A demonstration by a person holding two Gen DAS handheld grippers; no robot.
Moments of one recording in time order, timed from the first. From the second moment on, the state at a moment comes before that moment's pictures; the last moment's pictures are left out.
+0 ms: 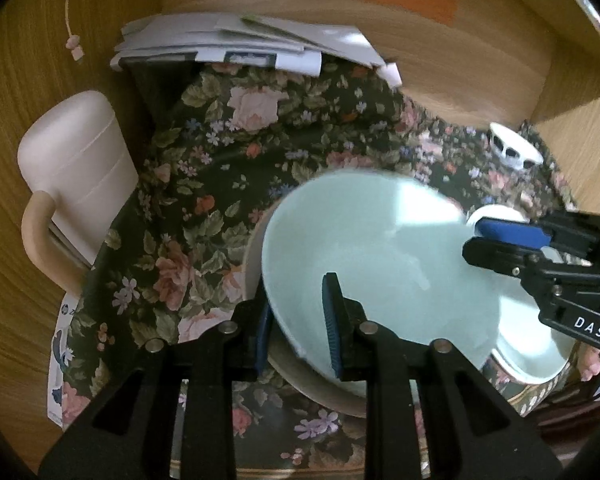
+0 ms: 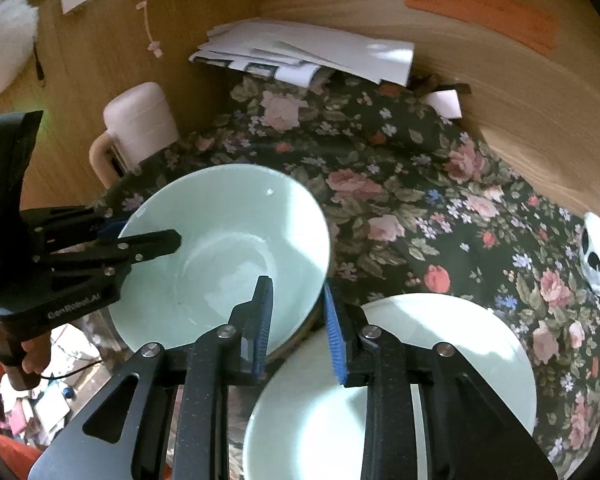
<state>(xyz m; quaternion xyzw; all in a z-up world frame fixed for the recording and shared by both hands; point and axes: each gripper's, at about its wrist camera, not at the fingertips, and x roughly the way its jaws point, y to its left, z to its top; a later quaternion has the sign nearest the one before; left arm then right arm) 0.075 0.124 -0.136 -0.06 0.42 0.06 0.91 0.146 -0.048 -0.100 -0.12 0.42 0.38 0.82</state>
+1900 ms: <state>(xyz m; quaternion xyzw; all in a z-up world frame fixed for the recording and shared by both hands) 0.267 0.008 -0.098 -0.01 0.41 -0.06 0.91 0.369 -0.340 -0.139 0.07 0.46 0.02 0.89</state>
